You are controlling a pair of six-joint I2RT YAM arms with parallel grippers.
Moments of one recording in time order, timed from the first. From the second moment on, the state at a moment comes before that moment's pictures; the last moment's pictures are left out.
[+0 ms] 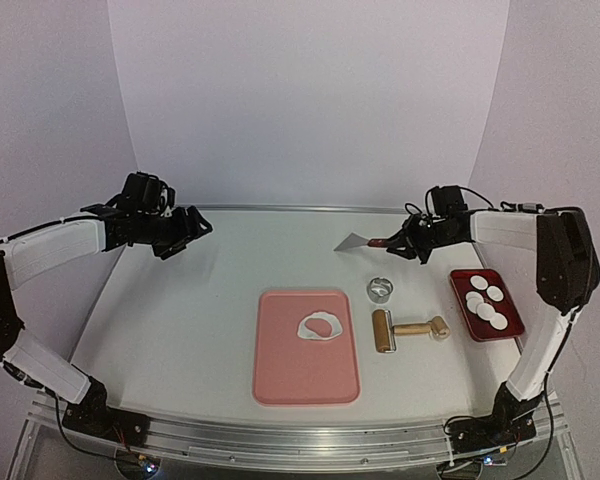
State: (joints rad) left arm -0.39 1.42 1.07 -0.32 0.15 -0.71; right arm 0.23 1.83 1.26 -0.27 -0.55 0.93
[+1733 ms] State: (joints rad) left arm -0.39 0.89 0.93 -0.59 -0.34 -0.73; right arm 0.15 0.97 0.99 -0.40 0.15 0.22
